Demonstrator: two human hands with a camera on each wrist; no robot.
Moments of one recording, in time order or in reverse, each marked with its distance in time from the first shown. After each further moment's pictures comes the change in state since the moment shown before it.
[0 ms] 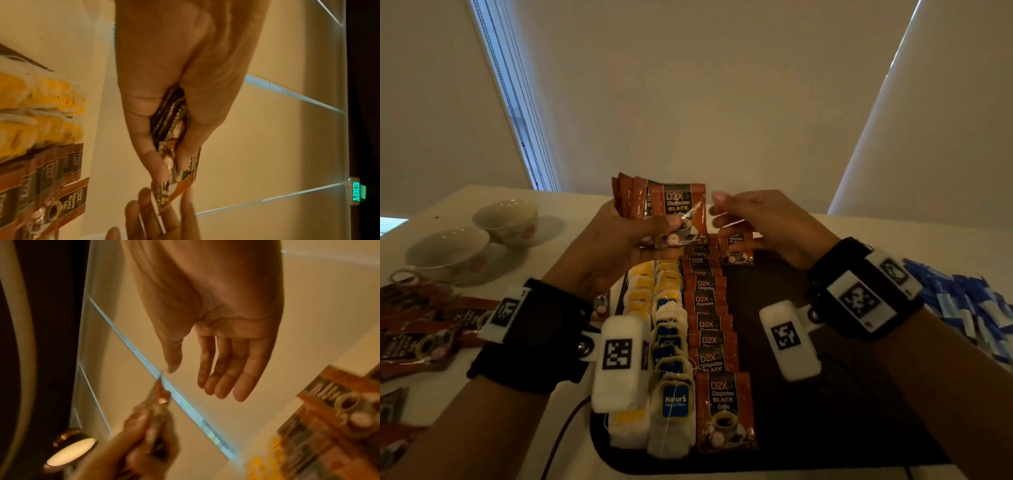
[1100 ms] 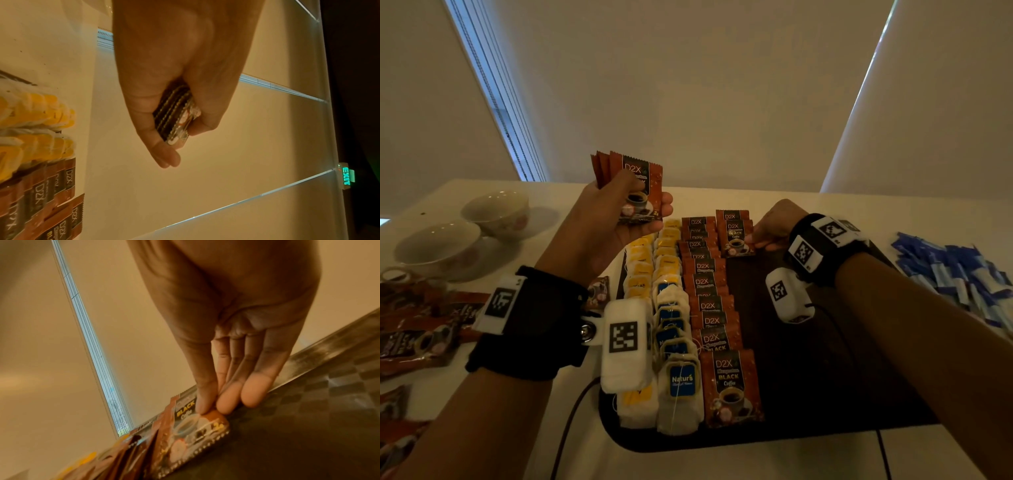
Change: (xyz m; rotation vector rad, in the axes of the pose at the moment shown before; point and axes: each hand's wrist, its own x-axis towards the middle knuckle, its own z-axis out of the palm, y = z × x) left_hand 0.006 0.001 -0.007 -0.050 0.094 -0.019; right_hand 0.049 0.061 -0.027 -0.333 0.205 0.460
